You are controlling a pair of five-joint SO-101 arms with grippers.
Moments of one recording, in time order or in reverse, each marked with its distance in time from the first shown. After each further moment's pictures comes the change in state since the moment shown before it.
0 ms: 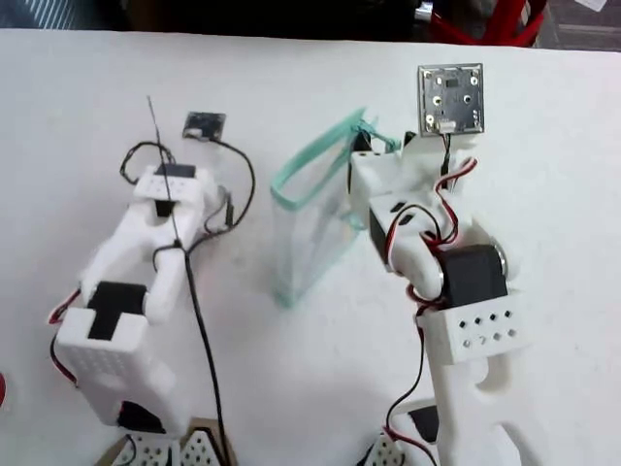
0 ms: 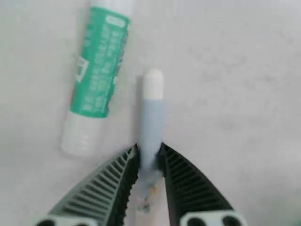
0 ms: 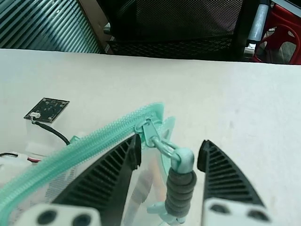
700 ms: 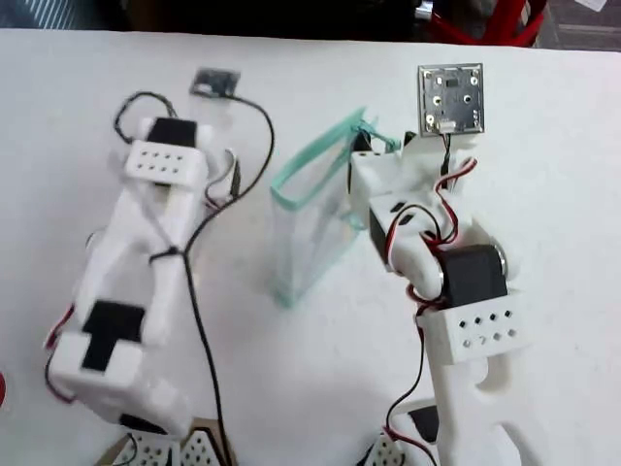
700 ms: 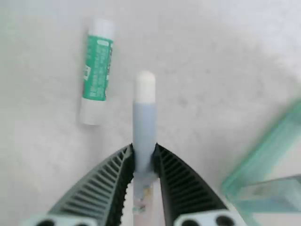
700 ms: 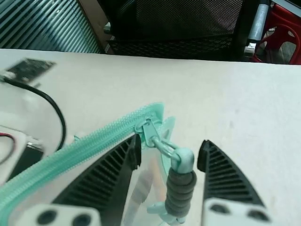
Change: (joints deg) left arm 2.9 -12.3 -20.7 28.2 -0.2; right arm 0.0 0.0 0.0 0.0 0.0
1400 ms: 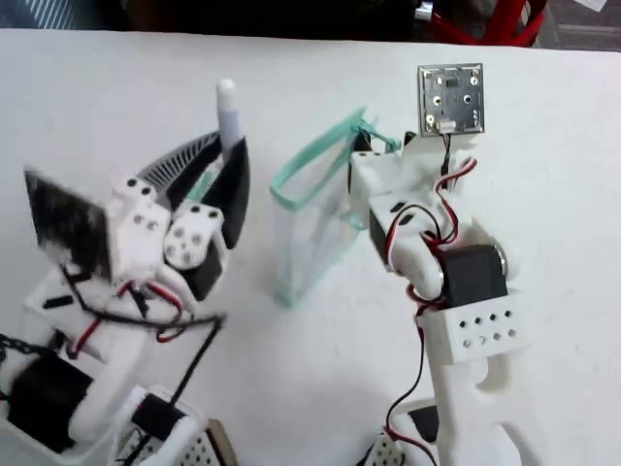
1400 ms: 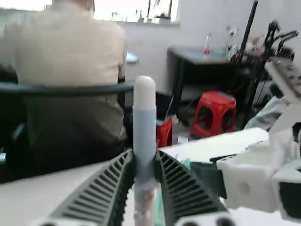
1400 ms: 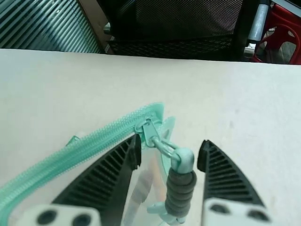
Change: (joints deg) left arm 20.7 -73.1 33.6 -35.0 0.0; right arm 0.0 0.0 0.0 0.0 0.0
